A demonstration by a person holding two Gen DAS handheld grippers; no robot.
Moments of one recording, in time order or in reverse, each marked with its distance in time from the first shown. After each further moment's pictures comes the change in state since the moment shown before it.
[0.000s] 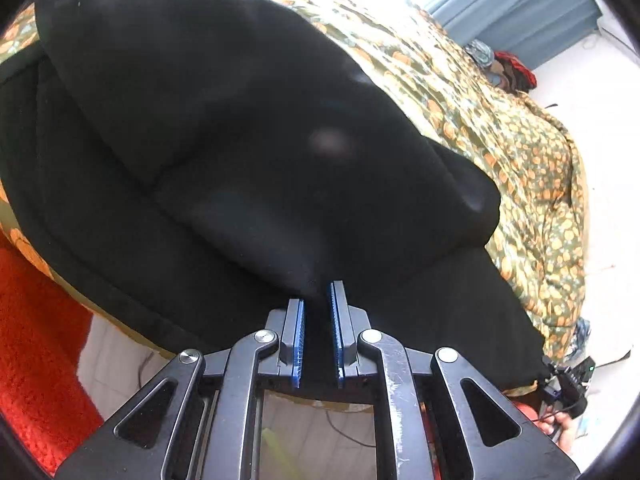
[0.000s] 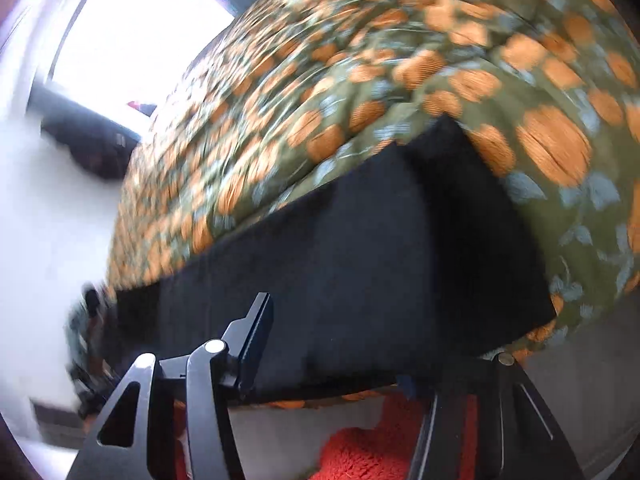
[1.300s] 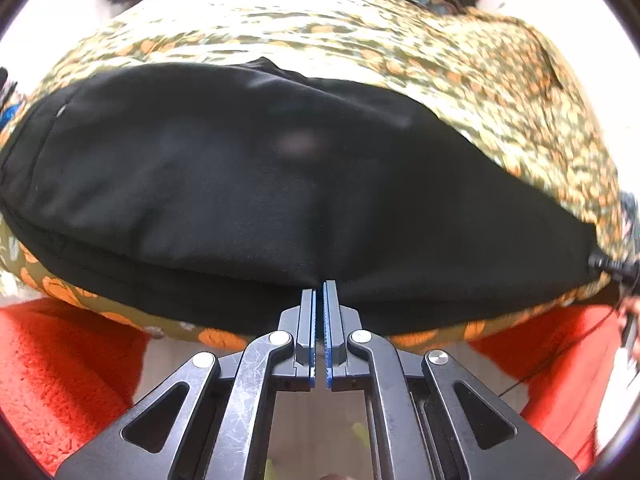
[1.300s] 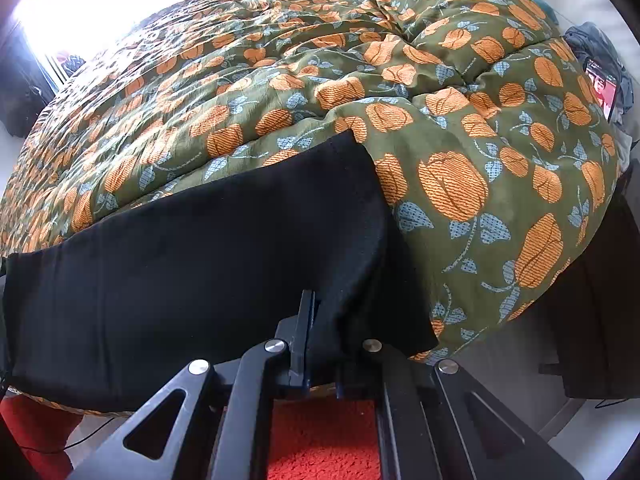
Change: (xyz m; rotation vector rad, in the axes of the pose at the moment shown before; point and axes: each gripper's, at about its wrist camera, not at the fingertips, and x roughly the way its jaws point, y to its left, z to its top) left arm -0.005 -0.055 -0.057 0.433 -0.023 0.160; right arm 0.003 0.016 -0.013 -0.213 -0.061 -0.534
